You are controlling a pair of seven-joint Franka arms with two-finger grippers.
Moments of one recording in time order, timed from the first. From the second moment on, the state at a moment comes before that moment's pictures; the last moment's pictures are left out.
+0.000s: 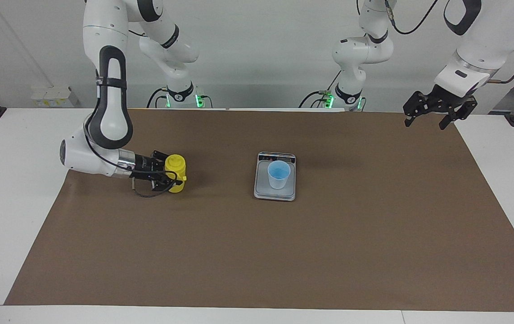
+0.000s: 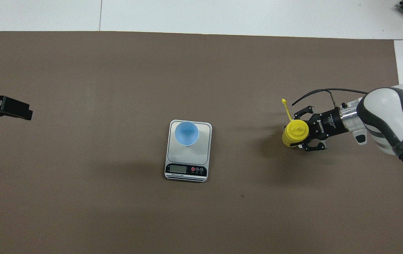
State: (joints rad) left arm 0.03 0.01 -0.10 -1.53 -0.02 1.52 0.08; right arm -0.20 0.33 0.09 -1.93 0.72 1.83 0.97
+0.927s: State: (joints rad) left arm 0.03 0.01 -0.11 -1.53 -0.02 1.53 0.08; right arm 0.31 0.30 0.10 -1.72 -0.03 2.05 1.80
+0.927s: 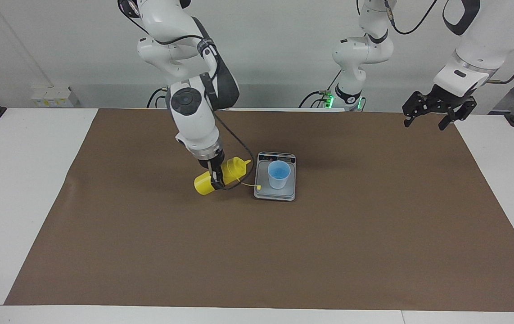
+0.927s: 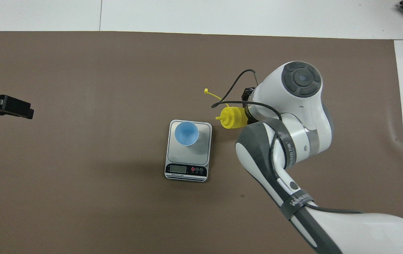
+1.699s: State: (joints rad) left arm 0.03 0.01 -0.11 -1.53 -0.02 1.53 0.08; right arm 0.50 0.40 0.10 -1.65 -0.81 2.09 2.02
